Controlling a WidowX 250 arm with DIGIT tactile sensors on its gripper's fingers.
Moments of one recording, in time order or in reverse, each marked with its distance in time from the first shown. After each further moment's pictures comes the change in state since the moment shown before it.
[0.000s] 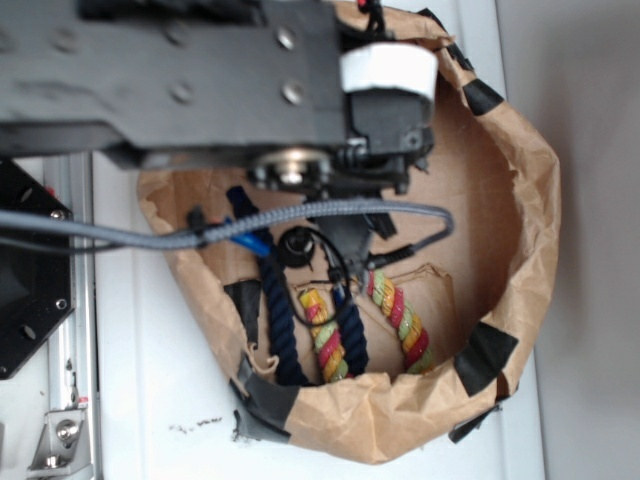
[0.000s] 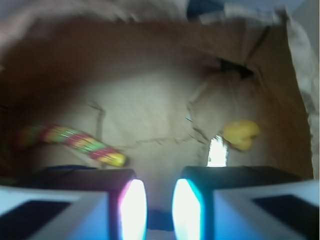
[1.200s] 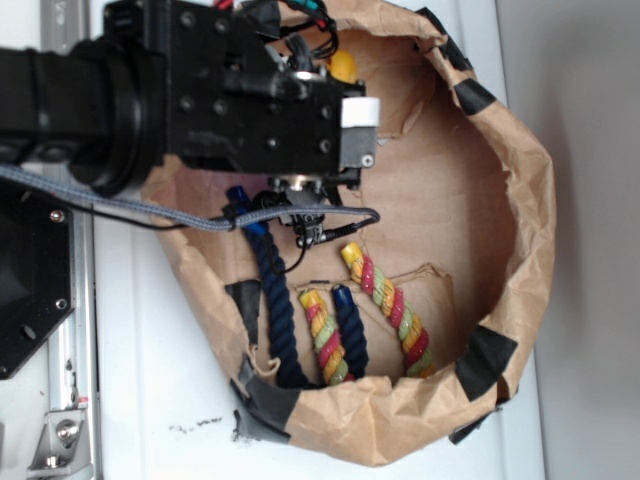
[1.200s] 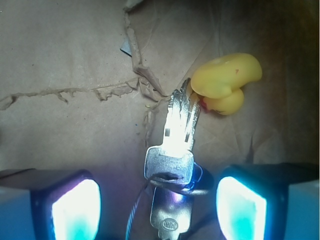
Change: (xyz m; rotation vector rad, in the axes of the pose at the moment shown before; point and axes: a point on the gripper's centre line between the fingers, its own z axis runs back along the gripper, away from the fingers) arm -0.023 0.031 -0.078 0.164 0.115 -0.011
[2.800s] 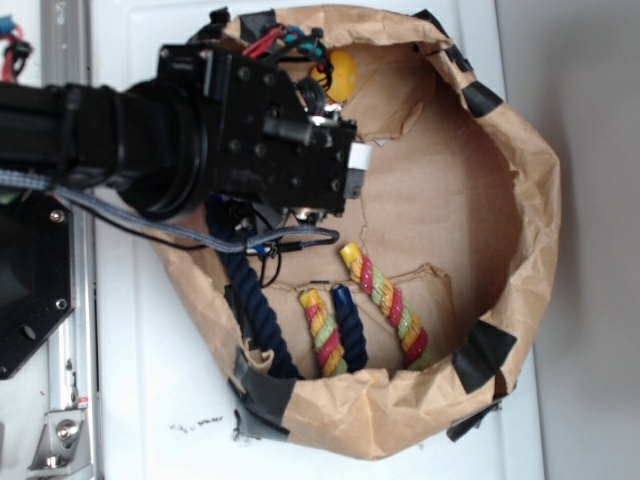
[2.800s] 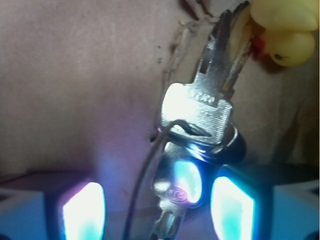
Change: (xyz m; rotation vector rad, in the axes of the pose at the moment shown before) arm -0.029 -0.002 -0.028 0.060 0.171 -0.209
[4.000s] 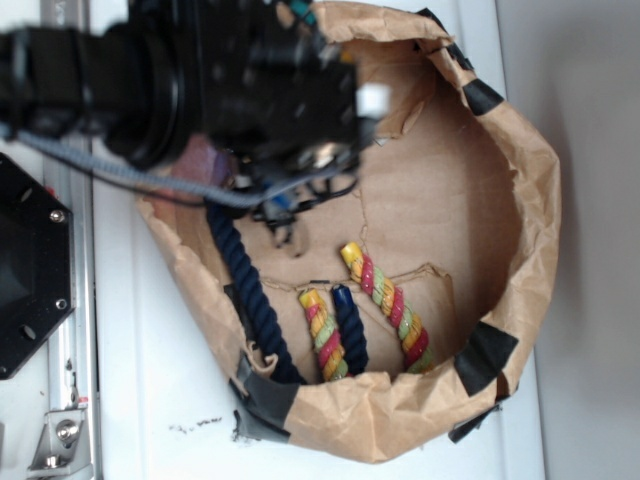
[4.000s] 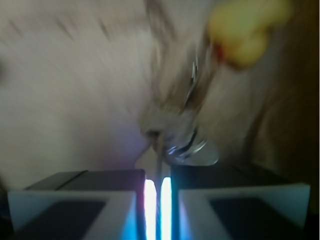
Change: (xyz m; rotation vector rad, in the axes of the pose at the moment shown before) arm 0.008 0.013 0.056 -0.172 0.010 0.142
